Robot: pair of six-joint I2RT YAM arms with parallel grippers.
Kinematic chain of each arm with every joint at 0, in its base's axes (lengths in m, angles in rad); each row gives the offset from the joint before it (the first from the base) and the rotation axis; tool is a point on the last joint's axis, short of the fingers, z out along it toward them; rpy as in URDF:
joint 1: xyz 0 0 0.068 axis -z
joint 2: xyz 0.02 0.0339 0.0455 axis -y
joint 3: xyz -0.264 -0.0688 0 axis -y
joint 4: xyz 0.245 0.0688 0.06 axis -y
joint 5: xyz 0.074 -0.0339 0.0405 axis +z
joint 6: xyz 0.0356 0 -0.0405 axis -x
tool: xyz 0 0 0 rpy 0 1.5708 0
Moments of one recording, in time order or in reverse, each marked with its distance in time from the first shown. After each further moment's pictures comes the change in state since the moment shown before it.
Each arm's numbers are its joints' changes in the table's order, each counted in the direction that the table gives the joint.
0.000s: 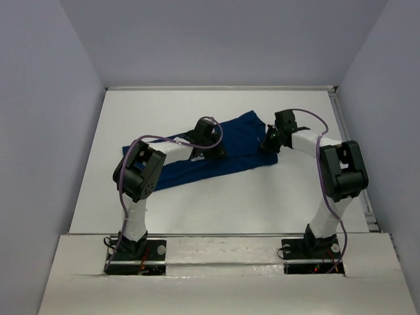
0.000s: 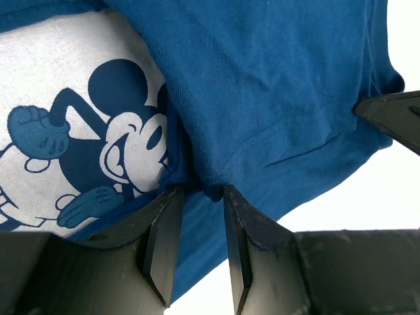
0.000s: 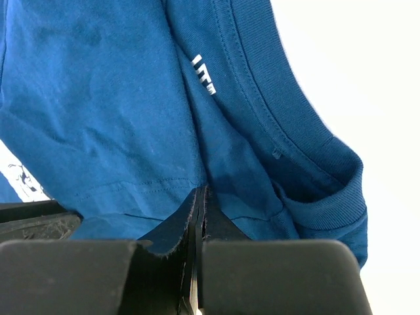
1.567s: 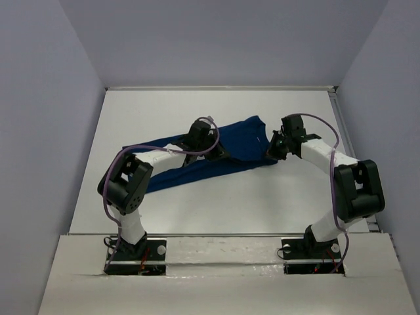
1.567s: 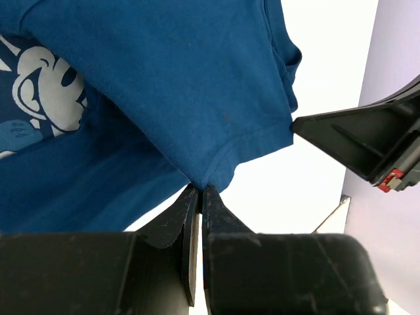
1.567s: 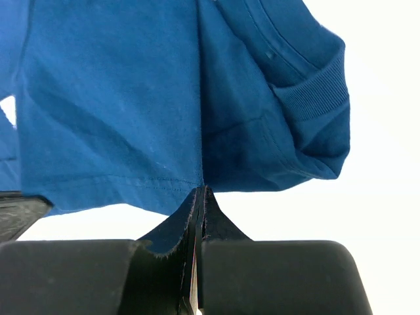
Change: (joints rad) left arm 0.027 0.189 -0.145 0.108 -0.076 0.151; right arm 0.000 0.238 -0.142 -0.088 0.021 0.022
